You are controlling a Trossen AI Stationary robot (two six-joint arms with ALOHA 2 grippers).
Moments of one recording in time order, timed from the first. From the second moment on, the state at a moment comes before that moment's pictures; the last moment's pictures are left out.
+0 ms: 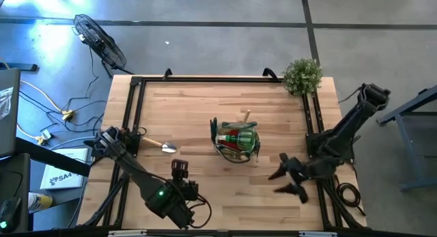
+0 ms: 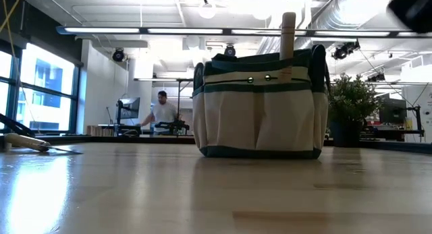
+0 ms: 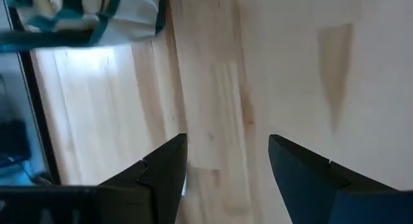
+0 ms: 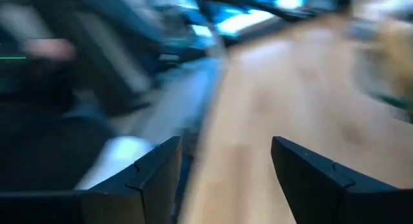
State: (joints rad) left arm -0.73 1.96 1.92 -1.57 -0.48 -0.60; right arm 0.88 1.01 0.45 0.31 0.50 0.63
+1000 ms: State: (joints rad) left arm -0.53 1.64 0.94 -1.57 -0.08 -0.62; right arm 0.94 1.05 0.45 0.60 0.41 0.37
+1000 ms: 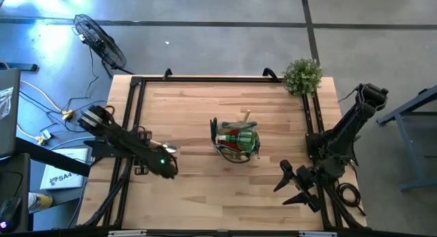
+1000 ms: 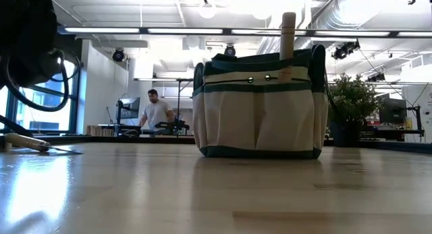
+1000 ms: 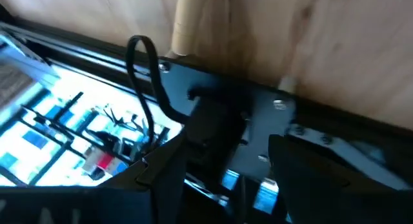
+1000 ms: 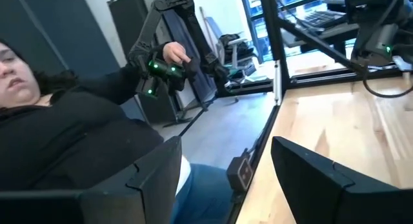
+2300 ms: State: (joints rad) left arm -0.39 1.59 0.75 -1.29 -0.20 -0.28; right arm 0.92 1.09 0.45 0.62 0.42 0.52
